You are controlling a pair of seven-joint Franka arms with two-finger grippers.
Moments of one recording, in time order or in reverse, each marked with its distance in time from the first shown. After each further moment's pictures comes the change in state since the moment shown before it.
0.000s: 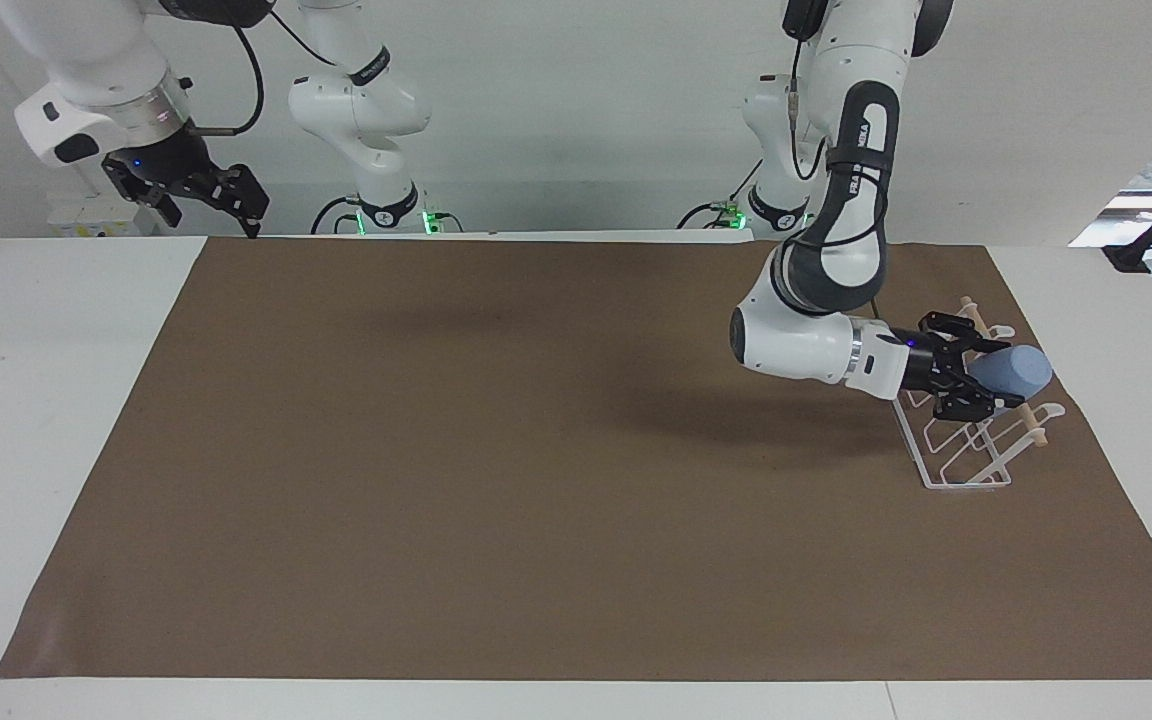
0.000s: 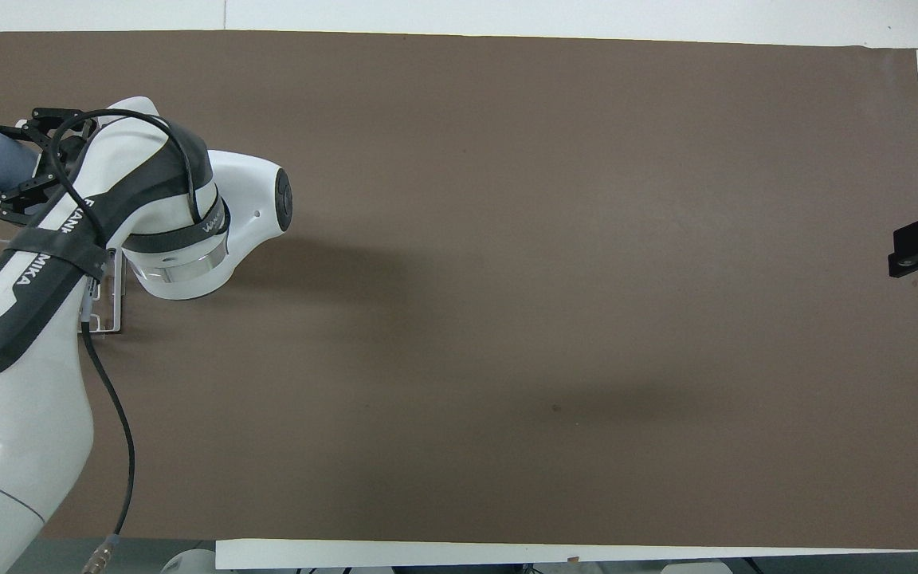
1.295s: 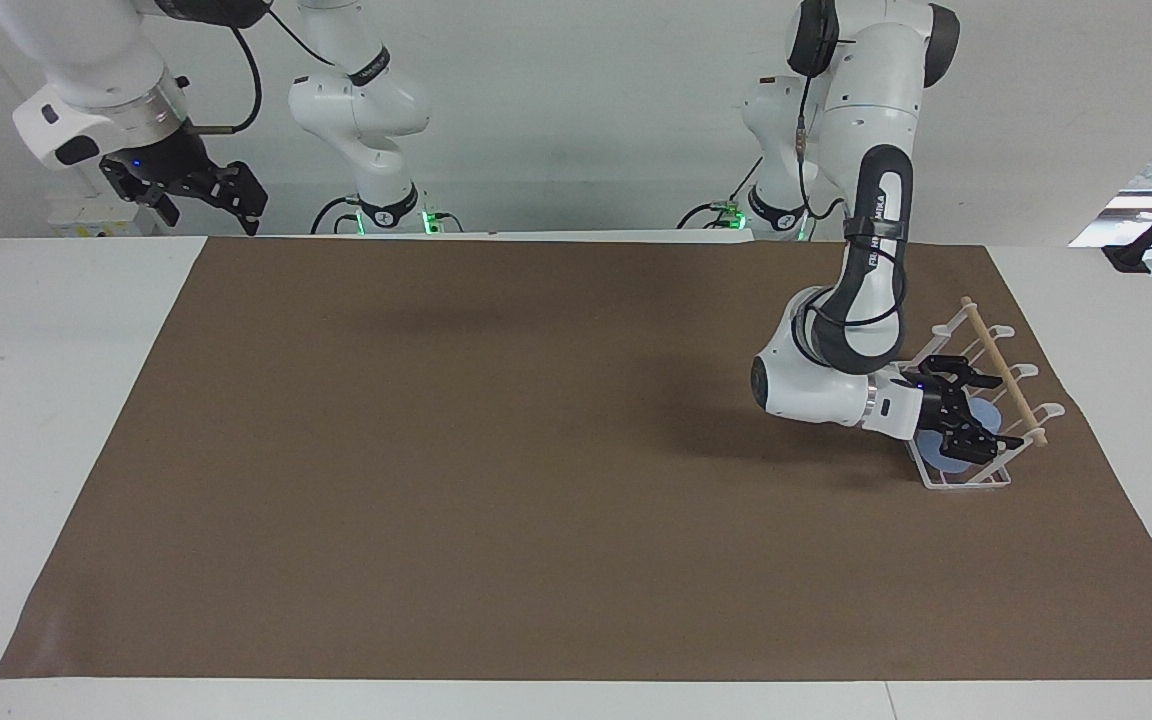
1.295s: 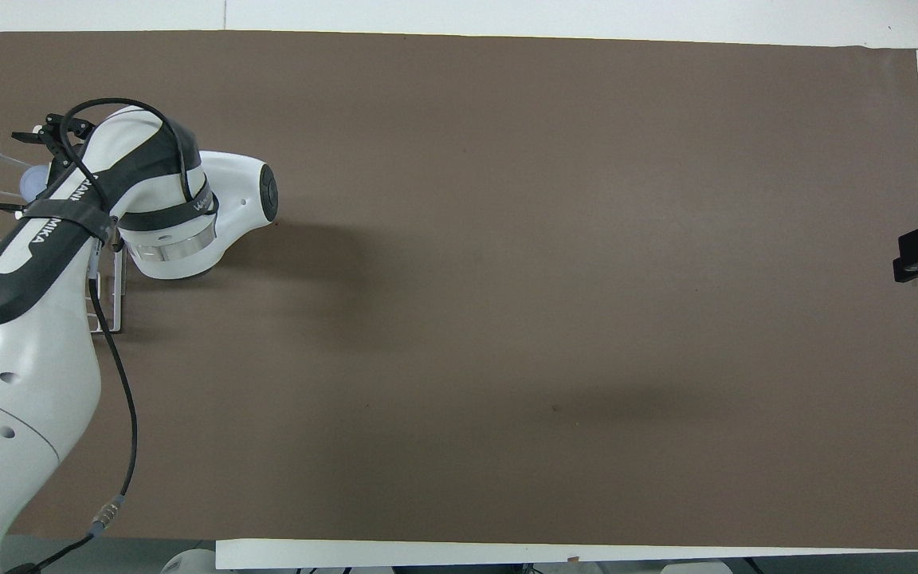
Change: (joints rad) left arm 0.067 0.083 -0.007 0.065 -0.066 0.067 -0.077; right arm -0.008 0.000 0.000 0.005 0.000 -0.013 -0.040
